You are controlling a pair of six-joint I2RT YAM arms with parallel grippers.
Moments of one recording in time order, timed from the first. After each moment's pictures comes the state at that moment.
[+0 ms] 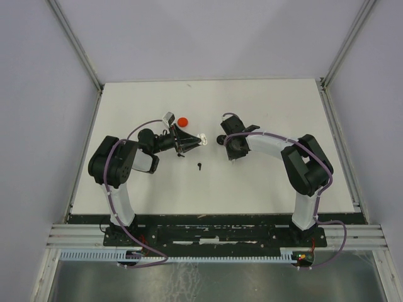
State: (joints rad) left arm -0.26 1.92 0.65 1.41 1.00 -1.55; right arm 0.59 1.90 1.23 -0.48 0.13 0.32
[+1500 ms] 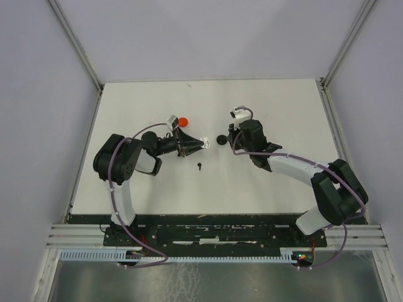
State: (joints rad) left arm -0.28 1.98 0.65 1.47 1.00 -1.60; right arm 0.59 1.54 0.88 0.11 0.15 0.19
